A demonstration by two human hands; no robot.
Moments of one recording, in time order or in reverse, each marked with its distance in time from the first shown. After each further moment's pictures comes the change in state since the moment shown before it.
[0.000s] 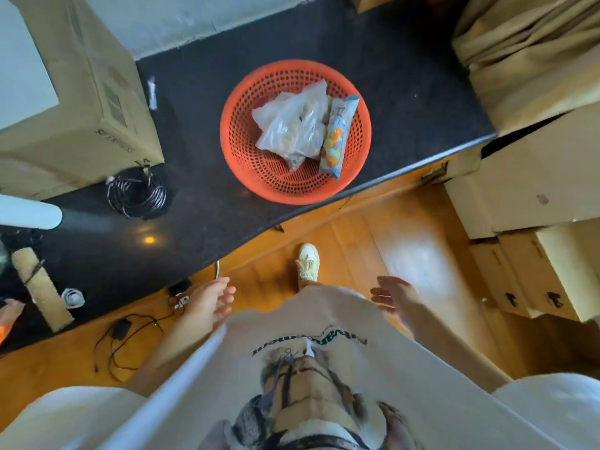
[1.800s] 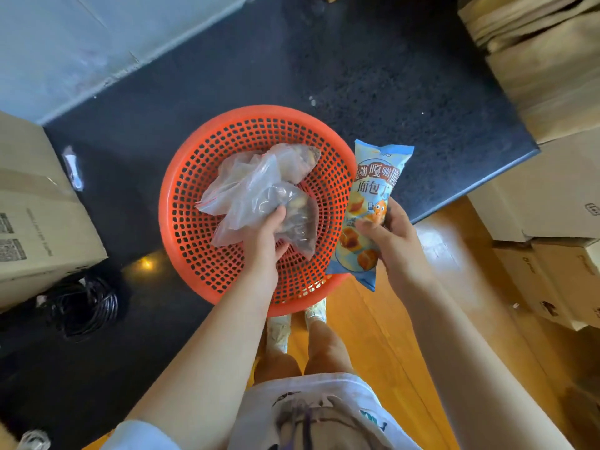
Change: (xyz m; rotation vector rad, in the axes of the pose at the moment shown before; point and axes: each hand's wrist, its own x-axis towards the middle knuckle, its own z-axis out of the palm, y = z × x) left_hand 0.074 0.228 0.235 -0.211 -0.208 0.195; right_hand 0.072 -0.242 0.061 0.238 -0.258 -0.580
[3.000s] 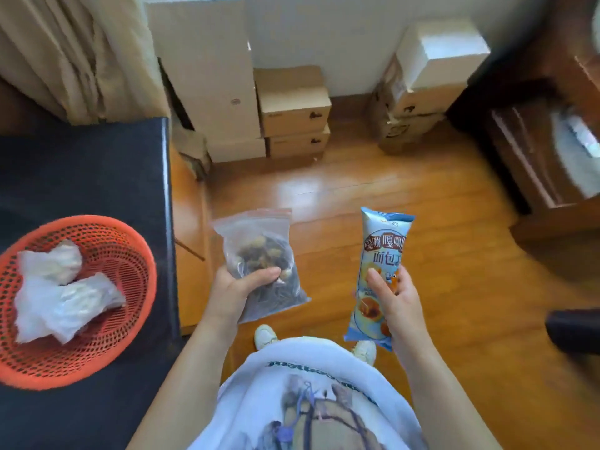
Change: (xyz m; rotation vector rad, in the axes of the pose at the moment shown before) left_hand -0.281 -0.121 -0.102 1.026 -1.285 0.162; right_hand -0.467 0.200 0.058 0.712 1.242 -0.177
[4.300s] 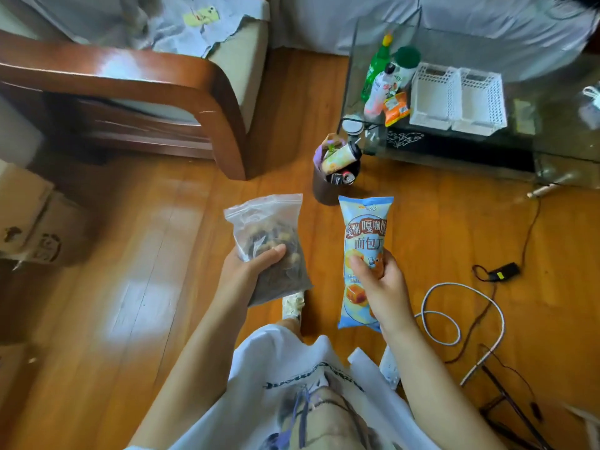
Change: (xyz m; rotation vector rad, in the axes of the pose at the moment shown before) left_hand -0.058 -0.236 0.753 0.731 -0.995 -0.193; right_hand -0.033 0.060 -0.651 0.519 1.031 -0.113
